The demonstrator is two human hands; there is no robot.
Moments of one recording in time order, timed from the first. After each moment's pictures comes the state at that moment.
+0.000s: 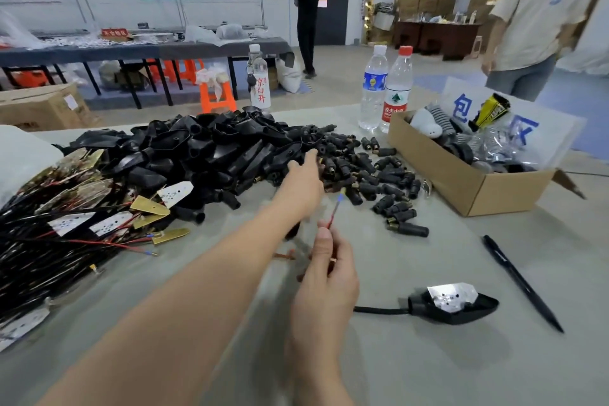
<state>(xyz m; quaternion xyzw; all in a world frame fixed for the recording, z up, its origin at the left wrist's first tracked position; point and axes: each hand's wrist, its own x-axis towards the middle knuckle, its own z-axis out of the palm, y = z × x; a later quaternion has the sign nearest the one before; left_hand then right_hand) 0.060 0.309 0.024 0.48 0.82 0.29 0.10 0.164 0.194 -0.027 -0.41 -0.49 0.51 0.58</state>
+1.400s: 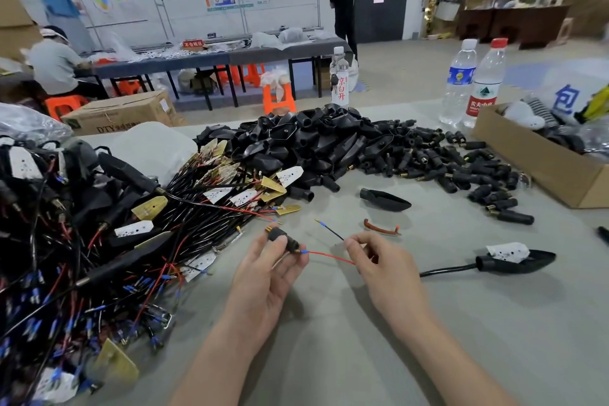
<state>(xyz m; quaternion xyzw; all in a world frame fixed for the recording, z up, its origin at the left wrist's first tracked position) 0.022 0.035 -0.021 0.09 0.42 0.83 0.37 0.151 0.162 -0.040 -0.32 -0.77 0.44 0.33</state>
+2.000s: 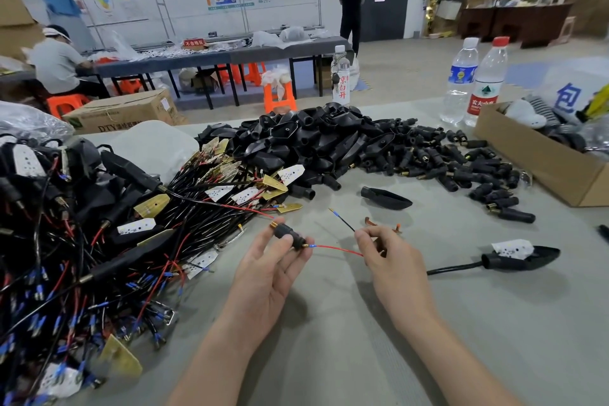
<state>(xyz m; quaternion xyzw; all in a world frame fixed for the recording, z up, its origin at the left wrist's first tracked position) 0.024 0.033 -0.017 0.11 0.38 0.83 0.38 0.152 0.163 -0.036 -0.36 -0.74 0.43 0.35</state>
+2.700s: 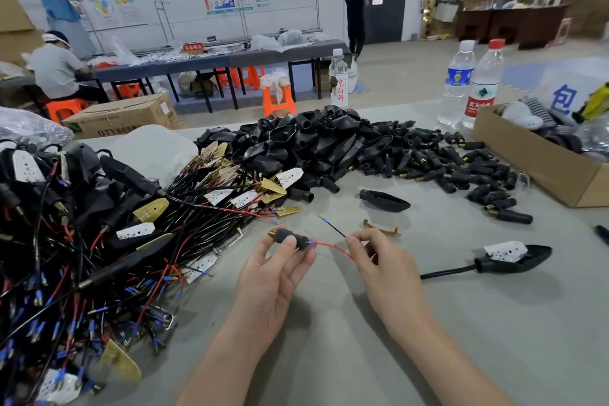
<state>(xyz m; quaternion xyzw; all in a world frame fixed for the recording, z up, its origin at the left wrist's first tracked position) 0.033 0.039 -0.018 0.09 0.40 0.84 0.36 0.152 0.156 -0.036 -0.33 -0.78 0.39 0.35</state>
